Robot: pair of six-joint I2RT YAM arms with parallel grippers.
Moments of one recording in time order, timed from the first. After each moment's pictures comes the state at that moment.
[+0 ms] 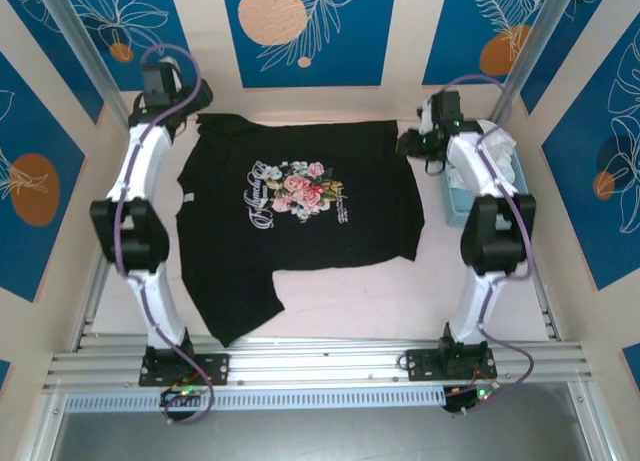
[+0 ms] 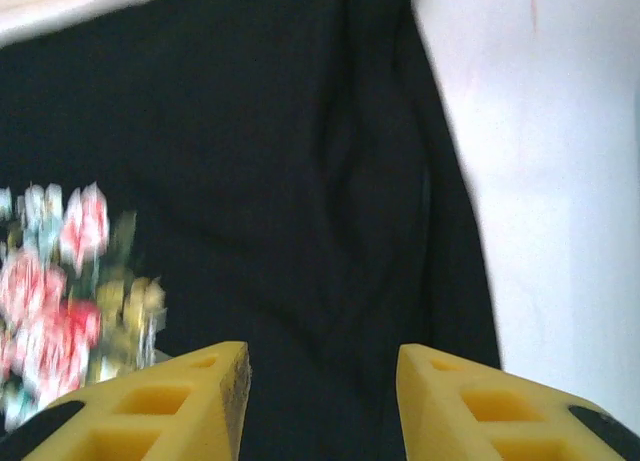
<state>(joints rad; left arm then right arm) -0.02 1.94 1.87 -0.41 0.07 -0.40 0.07 1.85 1.62 -0.73 -0.19 0.23</state>
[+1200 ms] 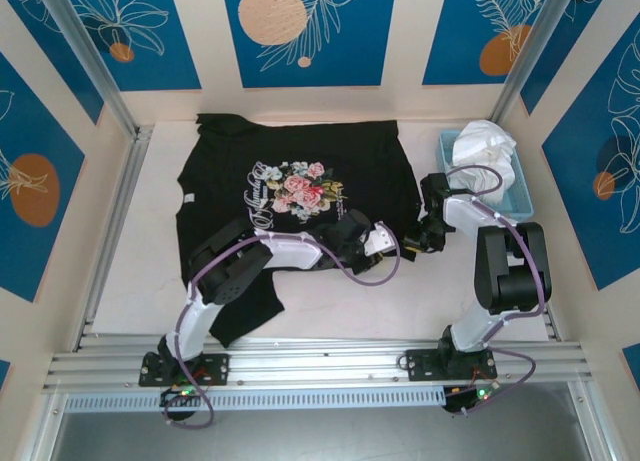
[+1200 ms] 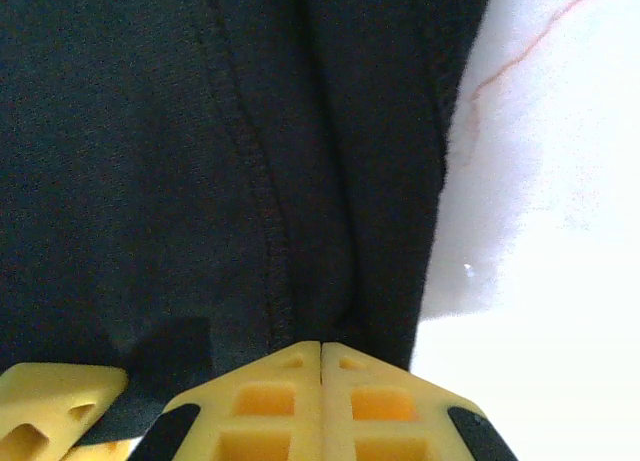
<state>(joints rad) -0.96 2.15 1.31 0.11 0.22 0.27 0.08 1.65 0.98 -0.78 -0.20 0.39</state>
